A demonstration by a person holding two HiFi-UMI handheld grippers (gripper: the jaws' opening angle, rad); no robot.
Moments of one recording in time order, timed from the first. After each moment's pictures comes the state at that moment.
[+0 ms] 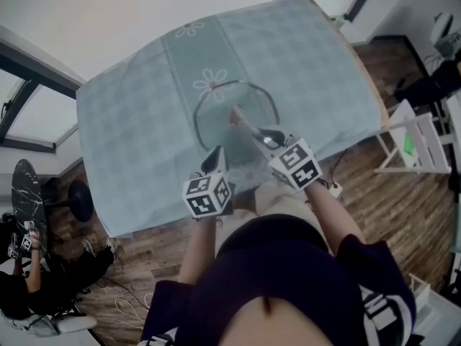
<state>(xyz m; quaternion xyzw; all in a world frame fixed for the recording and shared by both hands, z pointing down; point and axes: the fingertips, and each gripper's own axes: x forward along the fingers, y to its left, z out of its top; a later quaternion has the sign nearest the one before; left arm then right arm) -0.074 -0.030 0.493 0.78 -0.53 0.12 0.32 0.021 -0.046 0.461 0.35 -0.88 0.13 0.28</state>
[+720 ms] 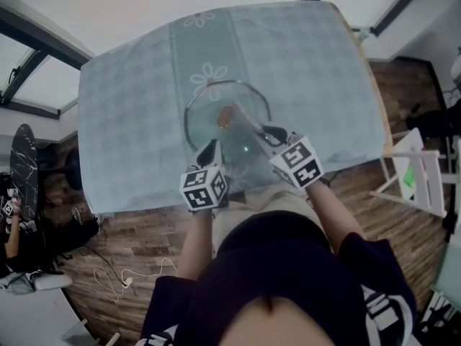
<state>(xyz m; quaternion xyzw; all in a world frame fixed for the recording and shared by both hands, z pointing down) -0.031 -0.062 0.516 0.72 -0.60 0.12 0.32 0.076 -0.086 0.475 0.28 -0.91 0.13 0.28</state>
